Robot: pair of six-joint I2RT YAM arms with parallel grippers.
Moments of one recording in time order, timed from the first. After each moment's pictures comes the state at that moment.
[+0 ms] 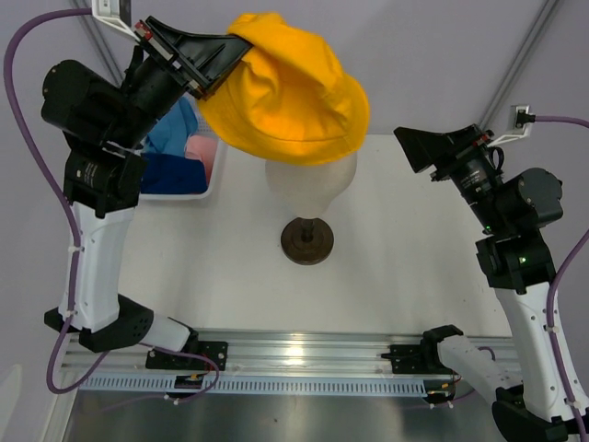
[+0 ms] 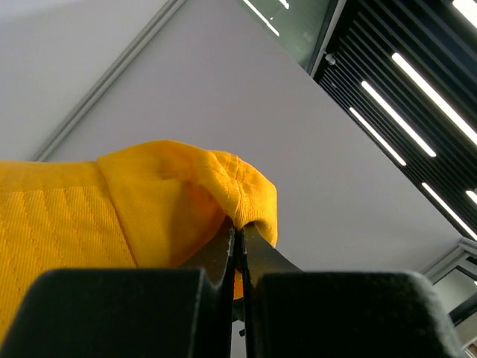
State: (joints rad) left arm -0.41 1.44 2.27 -0.34 0.43 -1.13; right arm 0.26 0.90 1.35 -0.14 -0.27 0.76
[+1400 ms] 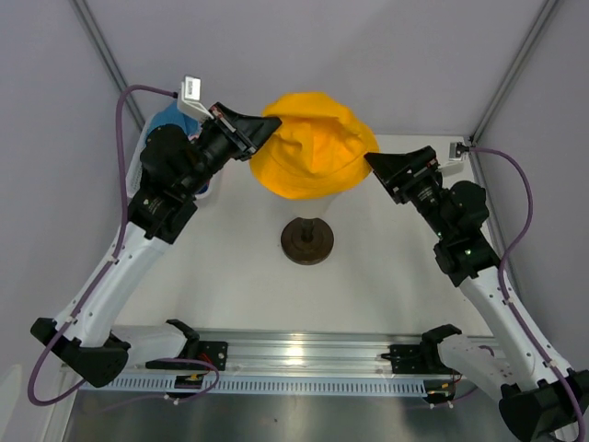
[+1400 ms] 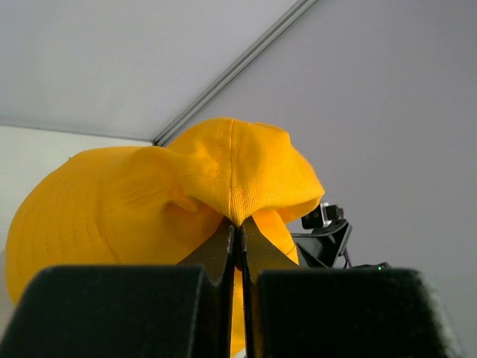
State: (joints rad) left arm -0.54 1.19 1.48 -0.12 0.12 -0.86; right arm 0.34 0.90 0.93 0.10 -0.17 1.10
